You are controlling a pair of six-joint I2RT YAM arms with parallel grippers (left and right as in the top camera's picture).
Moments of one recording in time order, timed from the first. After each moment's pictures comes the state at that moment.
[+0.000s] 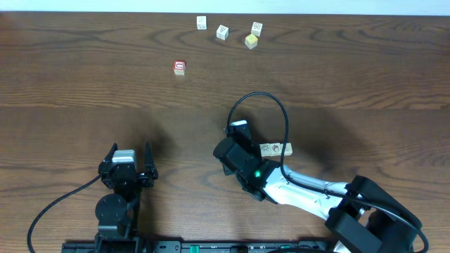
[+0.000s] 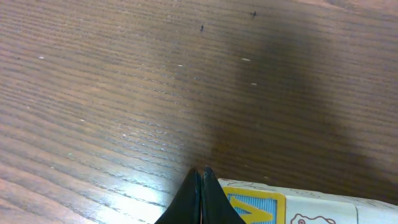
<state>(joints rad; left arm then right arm) -0.04 0.04 0.02 -0.12 -0.08 0.01 0.92 1.70 0.77 -0.04 0.38 0.60</state>
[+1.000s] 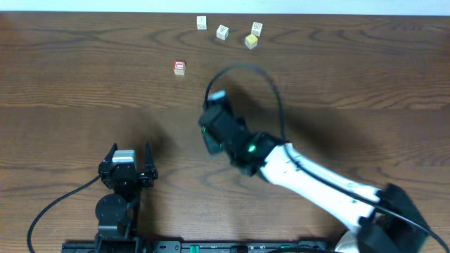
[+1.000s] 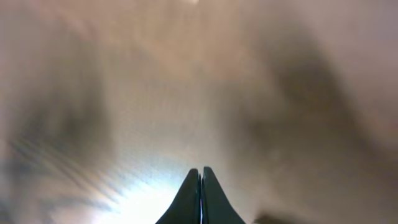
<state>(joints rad) -0.04 0.04 0.02 -0.12 -0.08 0.01 0.88 1.65 1.17 -0.39 0.25 0.42</state>
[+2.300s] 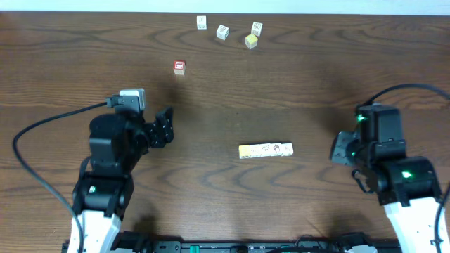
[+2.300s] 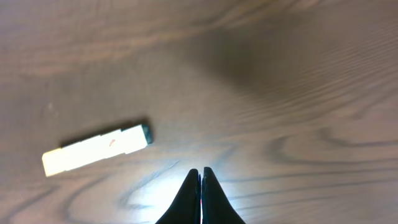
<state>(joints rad) -0.10 0.89 0.68 -0.30 0.19 -0.28 0.15 1.01 1.01 -1.05 0.10 0.38</state>
